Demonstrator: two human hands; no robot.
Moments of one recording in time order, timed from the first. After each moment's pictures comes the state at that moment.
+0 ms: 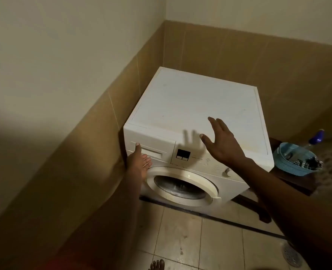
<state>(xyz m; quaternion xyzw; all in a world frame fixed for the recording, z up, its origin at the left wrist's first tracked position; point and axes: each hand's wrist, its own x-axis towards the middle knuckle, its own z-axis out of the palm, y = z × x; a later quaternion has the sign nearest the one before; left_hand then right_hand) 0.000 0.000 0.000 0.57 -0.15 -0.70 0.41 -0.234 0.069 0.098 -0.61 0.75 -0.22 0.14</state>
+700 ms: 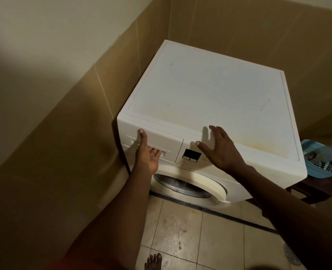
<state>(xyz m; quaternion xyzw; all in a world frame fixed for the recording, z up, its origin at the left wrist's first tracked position) -0.038 -0.063 -0.070 0.46 -0.01 -0.75 0.48 -0.240 0.005 0.001 -0.59 0.77 -0.16 0.19</state>
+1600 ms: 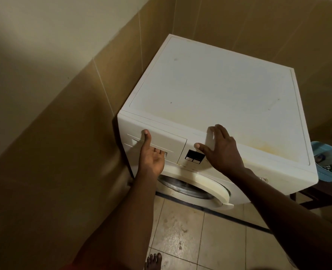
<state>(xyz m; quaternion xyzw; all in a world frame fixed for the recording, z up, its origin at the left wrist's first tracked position) -0.049 -0.062 -0.085 0.35 0.03 -0.77 0.53 -0.239 -0.009 -0.025 -0.62 0.76 -0.16 0.12</state>
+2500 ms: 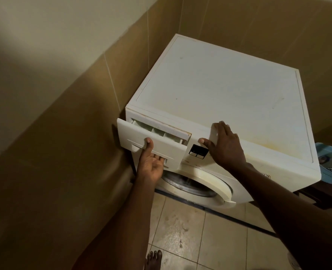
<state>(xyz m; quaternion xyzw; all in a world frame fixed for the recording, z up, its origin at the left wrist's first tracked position) -0.025 -0.027 -0.095 0.36 0.02 -0.75 0.56 -0.235 -0.008 -0.028 -0.61 0.77 -0.15 0.11</state>
